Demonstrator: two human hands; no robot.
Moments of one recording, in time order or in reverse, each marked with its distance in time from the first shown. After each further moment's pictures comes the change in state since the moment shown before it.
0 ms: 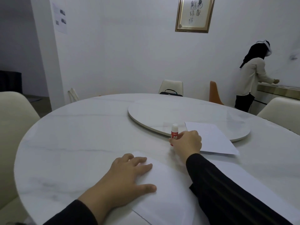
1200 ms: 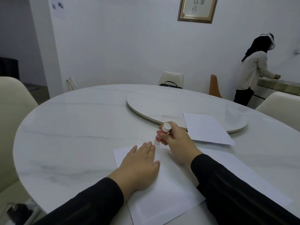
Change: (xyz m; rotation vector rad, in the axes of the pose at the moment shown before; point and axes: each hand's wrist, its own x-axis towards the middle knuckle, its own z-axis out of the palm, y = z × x) left_hand 0.029 0.035 0.027 0.138 -0.094 -0.071; right_hand -0.037 0.010 -0.011 0.511 -0.412 -0.392
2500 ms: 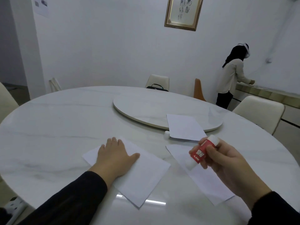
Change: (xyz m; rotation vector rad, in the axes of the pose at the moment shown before) left_hand -0.005 -0.007 -0.011 -0.092 0.101 -0.316; right_hand -0.127 -0.019 -0.114 0.504 0.046 0.099
